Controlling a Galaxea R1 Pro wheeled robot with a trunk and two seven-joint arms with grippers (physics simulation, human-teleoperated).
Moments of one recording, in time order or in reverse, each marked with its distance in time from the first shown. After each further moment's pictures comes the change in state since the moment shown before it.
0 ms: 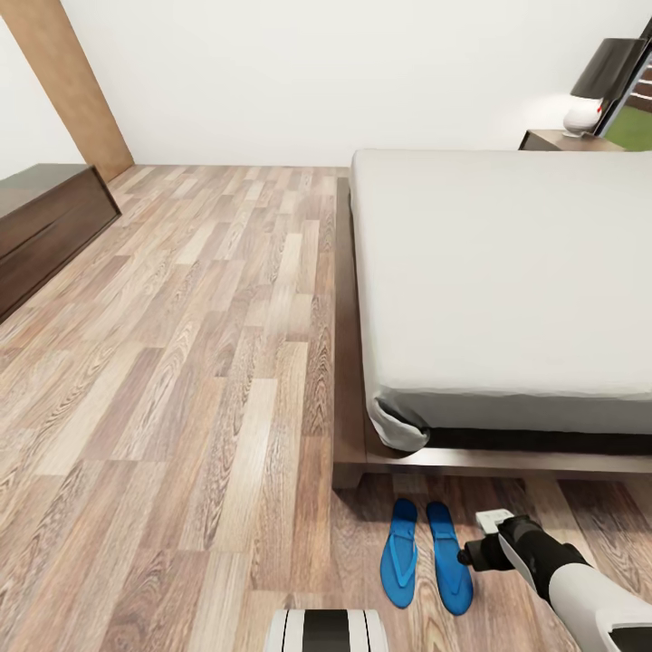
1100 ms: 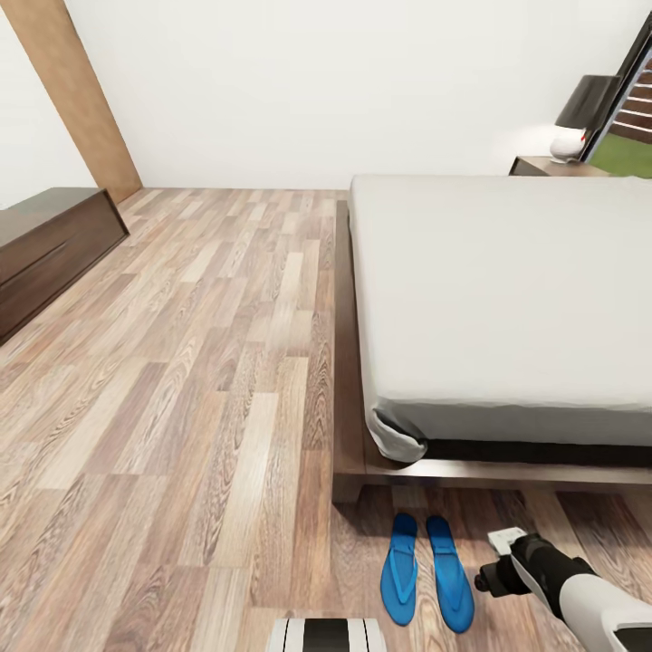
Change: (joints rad) left arm 0.000 -0.001 0.000 0.000 -0.001 -0.001 -0.004; right arm 0.001 -0.022 0.000 0.110 0.083 -0.059 0.000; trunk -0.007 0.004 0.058
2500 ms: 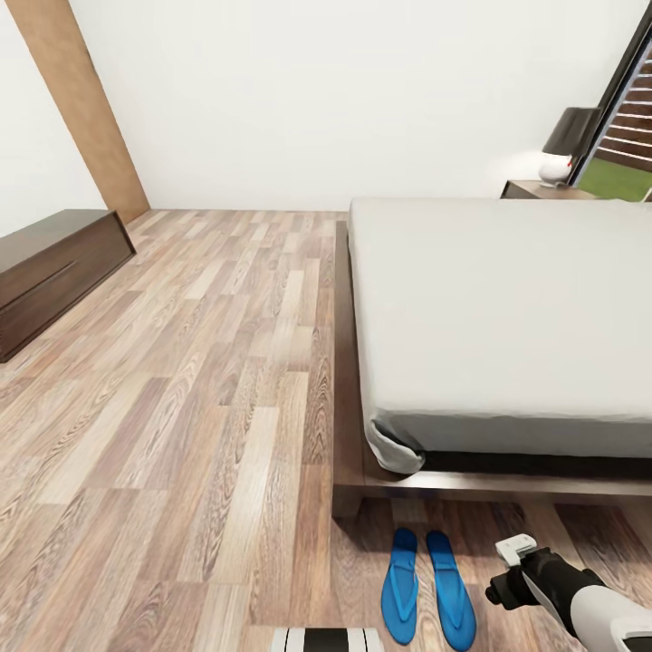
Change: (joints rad) left arm 0.006 -0.002 -0.001 0.000 0.000 0.000 0.000; right arm 0.020 -0.021 0.000 0.037 0.077 -0.103 0.000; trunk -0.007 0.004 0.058
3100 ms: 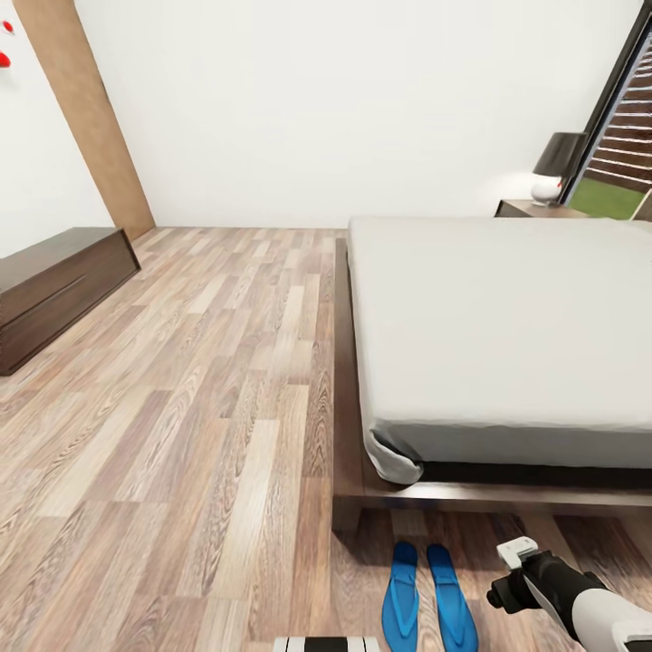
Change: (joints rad) left arm 0.003 -0.001 0.000 0.001 -0.001 -0.001 0.000; right arm 0.008 -0.002 0.000 0.000 0.002 -0.003 0.000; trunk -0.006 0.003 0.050
